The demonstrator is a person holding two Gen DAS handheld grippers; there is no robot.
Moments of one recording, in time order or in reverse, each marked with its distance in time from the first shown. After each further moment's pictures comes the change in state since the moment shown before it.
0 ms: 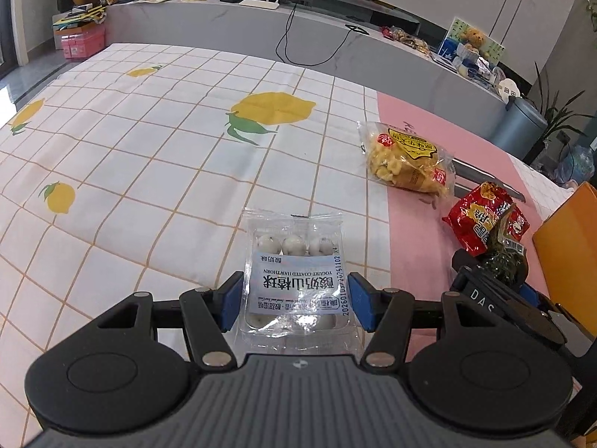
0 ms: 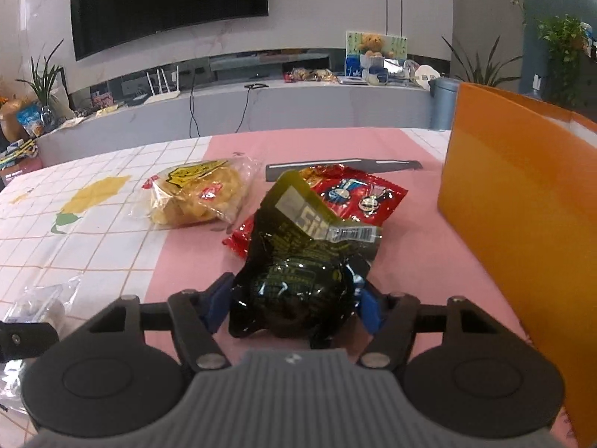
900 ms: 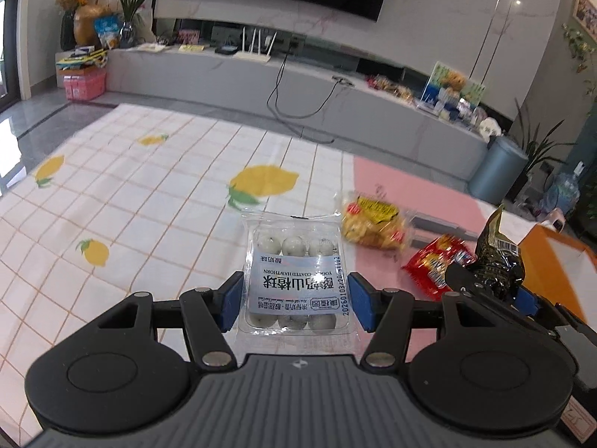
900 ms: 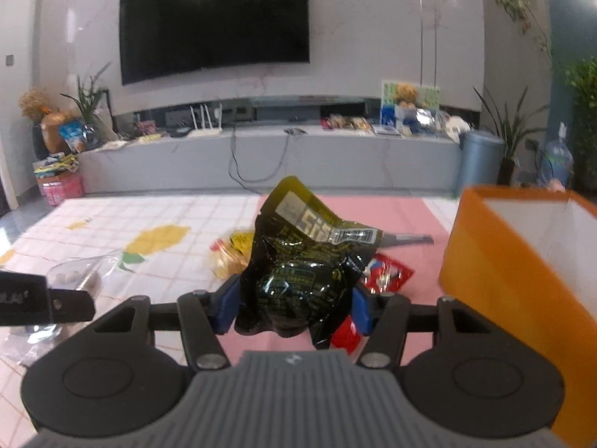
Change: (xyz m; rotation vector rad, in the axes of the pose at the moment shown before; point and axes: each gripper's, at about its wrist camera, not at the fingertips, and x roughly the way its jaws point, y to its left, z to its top) left arm -0.076 -0.010 0.016 0.015 -0.163 -0.029; right arm -0.087 0.007 0.037 -0.080 -0.136 0.116
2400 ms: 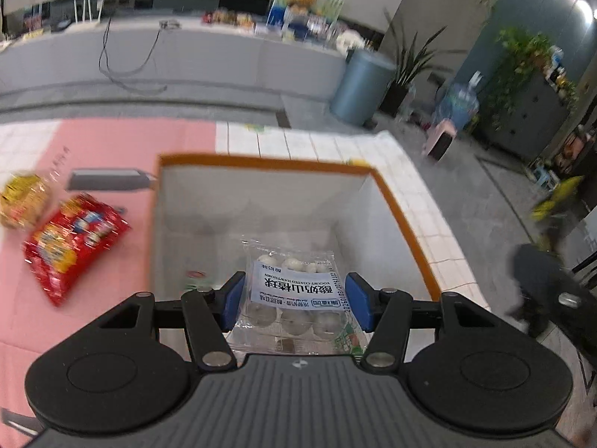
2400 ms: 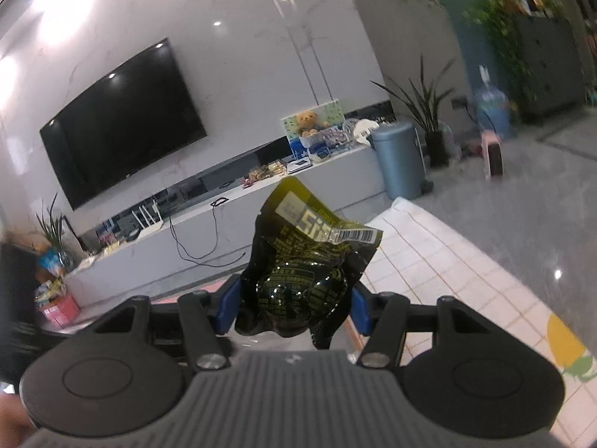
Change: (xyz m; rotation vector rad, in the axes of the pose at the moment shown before) left arm 0.079 -0.360 -0.031 0.192 0.235 -0.271; right arm -0.109 -0.369 0.045 0.405 -0.093 -0.007
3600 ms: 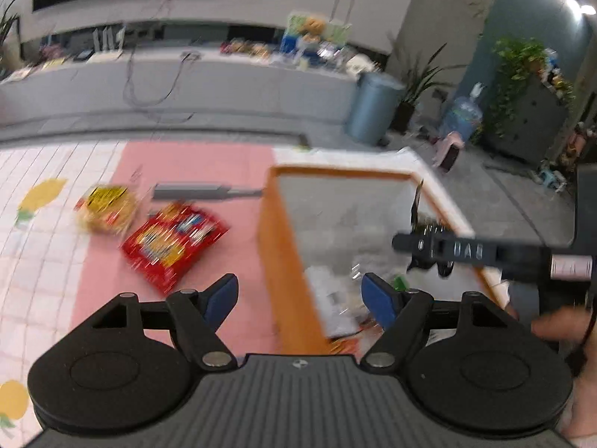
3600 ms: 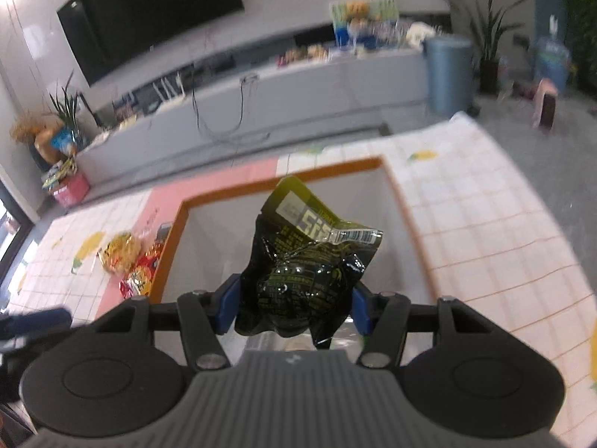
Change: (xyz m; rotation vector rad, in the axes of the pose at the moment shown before) left arm -0.113 0.075 -0.038 0.047 -0.076 0.050; right arm 0.113 0.060 -0.016 -0.191 0.428 0.046
